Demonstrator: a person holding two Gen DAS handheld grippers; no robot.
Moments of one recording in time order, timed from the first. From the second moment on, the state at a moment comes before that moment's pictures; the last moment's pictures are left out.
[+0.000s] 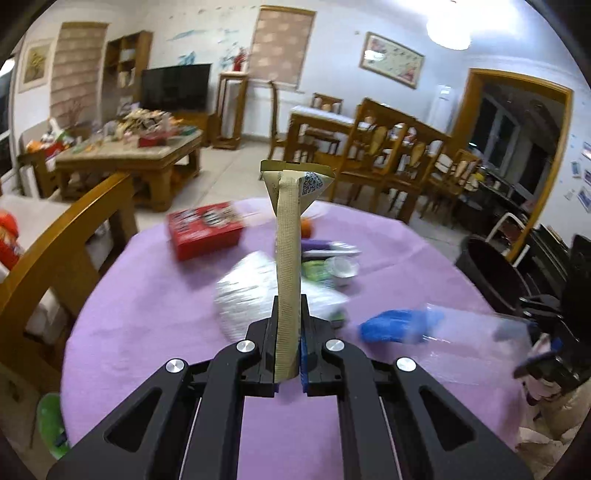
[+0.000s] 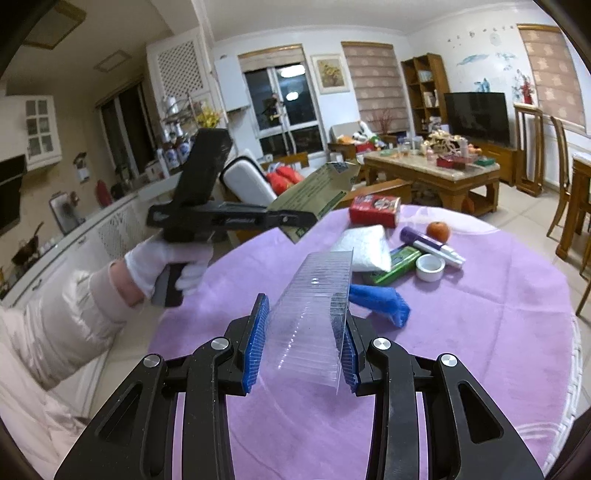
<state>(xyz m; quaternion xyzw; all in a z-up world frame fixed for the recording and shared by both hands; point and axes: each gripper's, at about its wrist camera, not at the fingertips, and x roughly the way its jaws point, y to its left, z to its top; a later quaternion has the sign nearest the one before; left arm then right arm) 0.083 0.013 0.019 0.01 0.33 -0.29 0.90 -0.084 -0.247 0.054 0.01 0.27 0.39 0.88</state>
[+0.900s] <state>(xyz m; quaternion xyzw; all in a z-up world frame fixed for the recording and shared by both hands) 0.029 -0.247 0.018 0.09 0.32 -0.45 0.83 -0.161 -0.525 0.057 0.15 0.20 0.16 0.96</state>
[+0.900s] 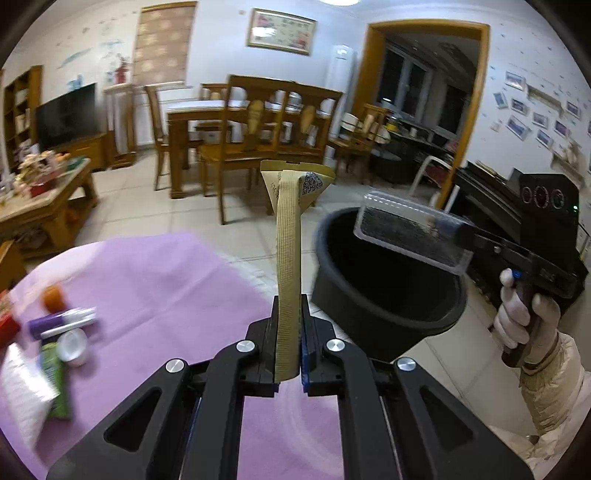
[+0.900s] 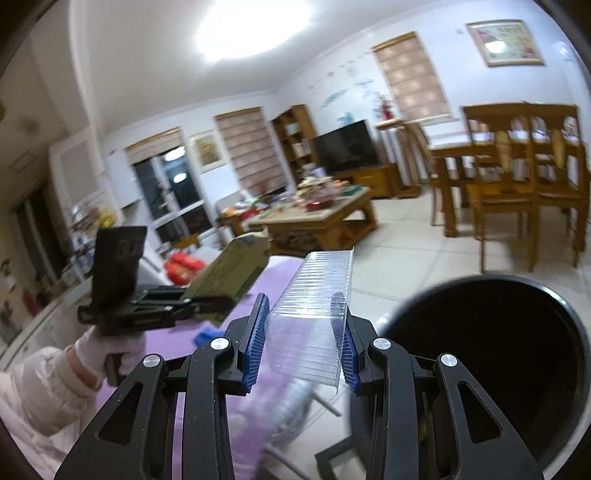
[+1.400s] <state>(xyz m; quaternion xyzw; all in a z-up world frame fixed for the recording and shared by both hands) 0.004 -0.391 -0.027 0.13 0.38 -0.52 0.76 -0.195 -0.655 -0.009 0.21 0.25 0.01 0.95</state>
